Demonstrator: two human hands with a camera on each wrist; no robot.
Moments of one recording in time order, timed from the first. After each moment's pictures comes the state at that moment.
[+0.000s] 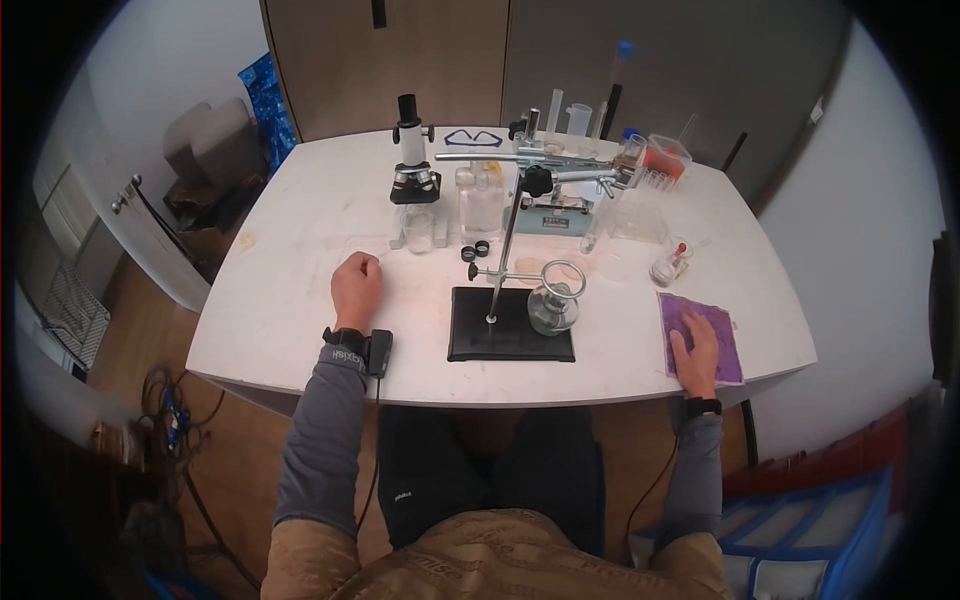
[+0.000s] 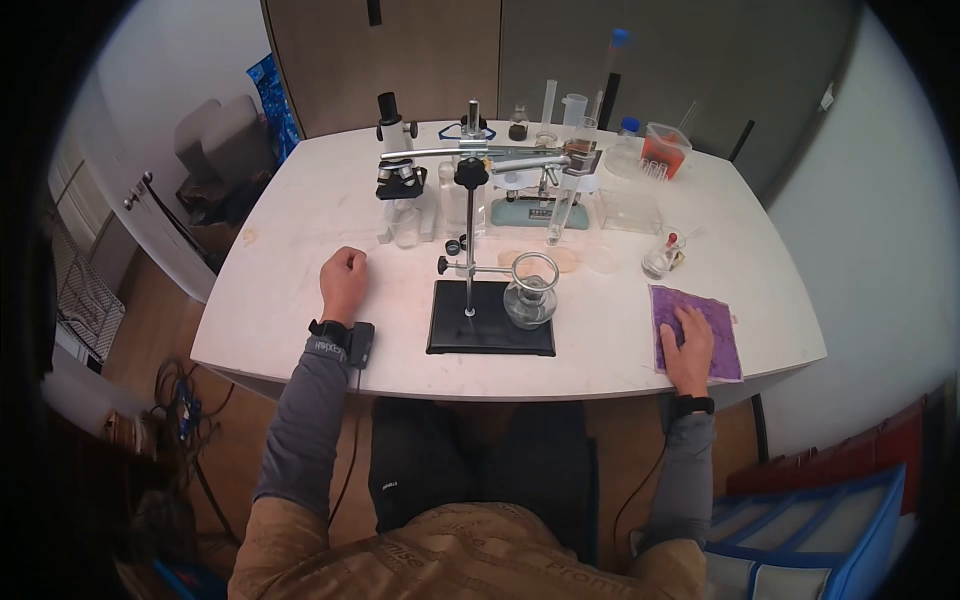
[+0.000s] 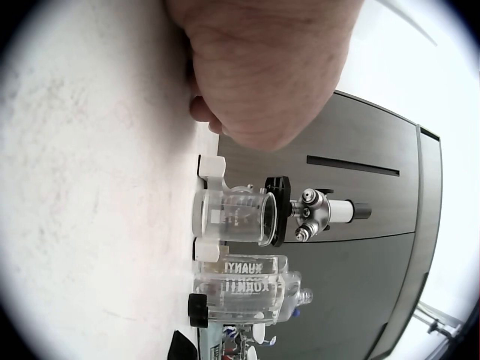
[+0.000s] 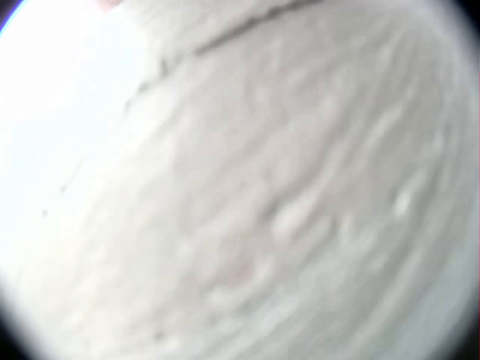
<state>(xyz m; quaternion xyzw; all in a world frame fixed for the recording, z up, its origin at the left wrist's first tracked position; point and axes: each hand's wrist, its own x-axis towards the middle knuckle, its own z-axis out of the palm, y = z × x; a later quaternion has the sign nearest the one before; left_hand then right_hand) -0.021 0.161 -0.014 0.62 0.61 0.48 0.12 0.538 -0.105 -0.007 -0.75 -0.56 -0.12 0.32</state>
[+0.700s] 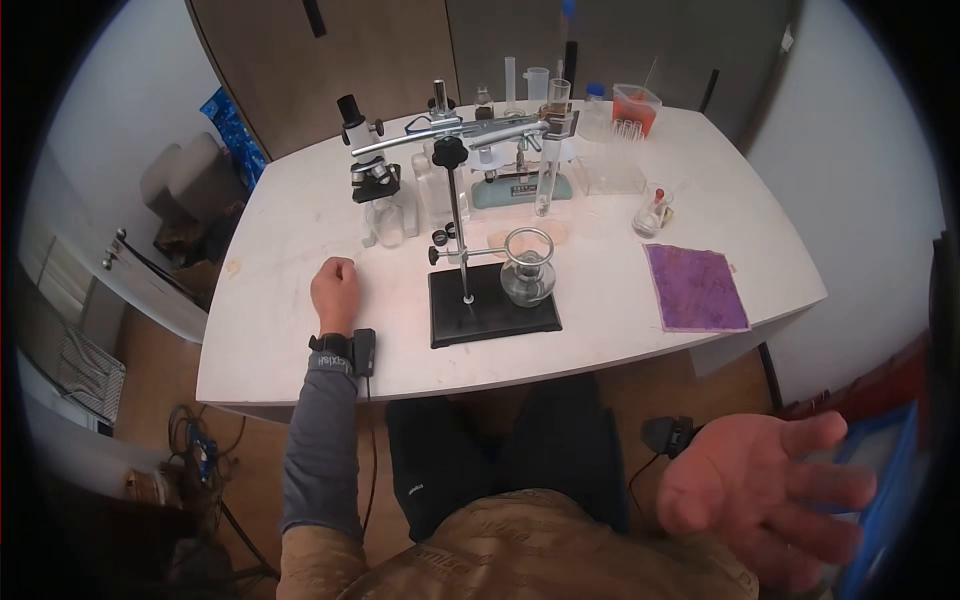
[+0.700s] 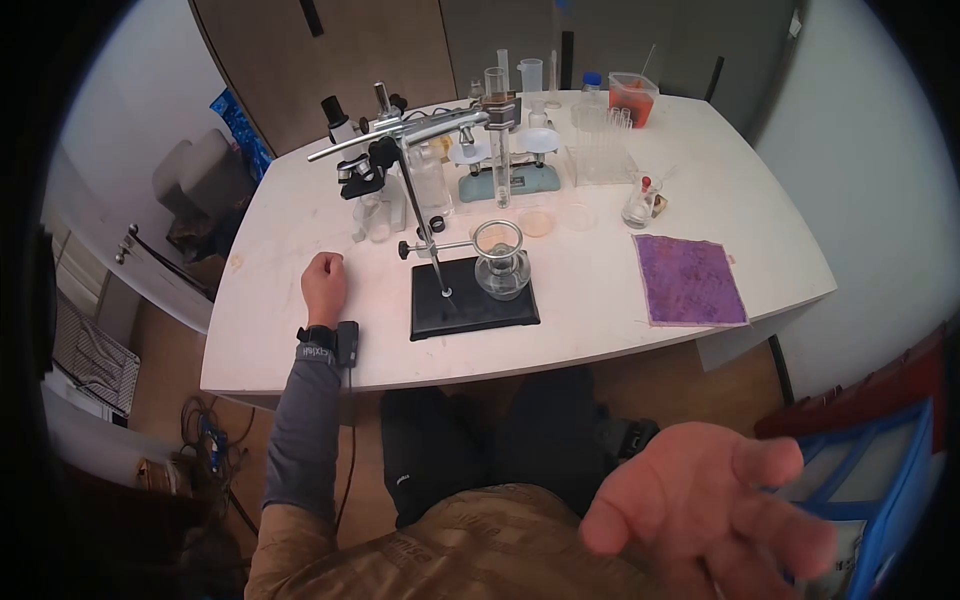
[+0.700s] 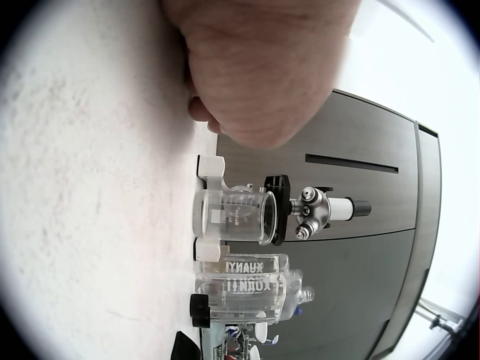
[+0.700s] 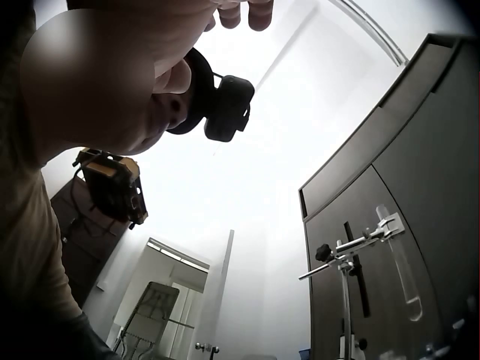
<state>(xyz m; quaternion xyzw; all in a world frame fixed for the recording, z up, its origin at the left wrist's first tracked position) -0.024 0.162 -0.015 0.65 0.59 0.47 0.09 0.325 -0.172 0.189 -0.17 -0.50 -0.58 0.62</state>
